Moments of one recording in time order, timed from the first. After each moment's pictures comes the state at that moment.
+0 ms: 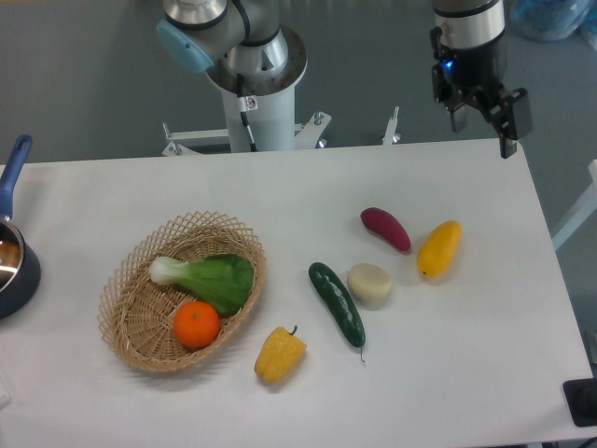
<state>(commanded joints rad) 2.83 -1.57 -1.71 -1.00 1.58 1.78</state>
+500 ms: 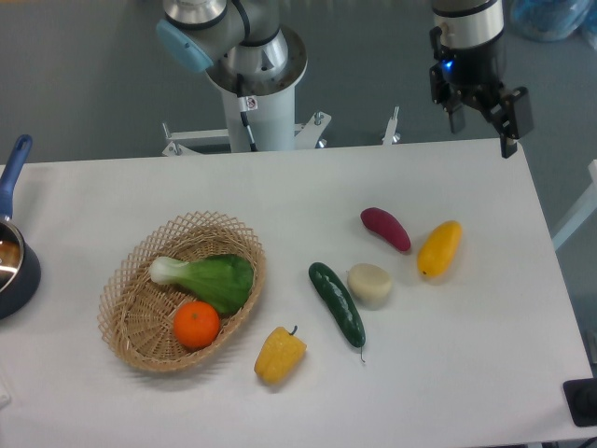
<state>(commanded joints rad) 2.82 -1.58 -1.70 -1.00 1.57 1.69</state>
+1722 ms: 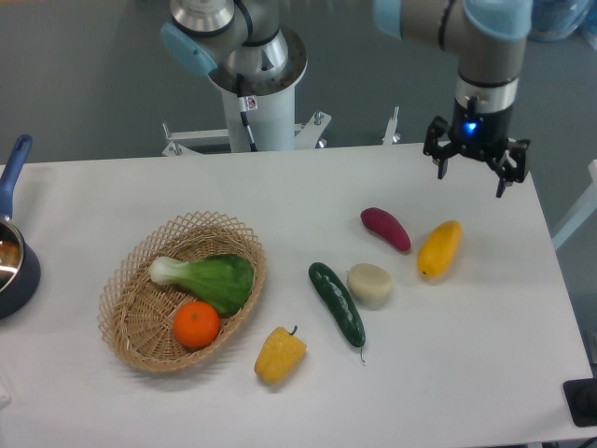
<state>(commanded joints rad) 2.94 -1.83 -1.75 -1.00 1.49 1.43</state>
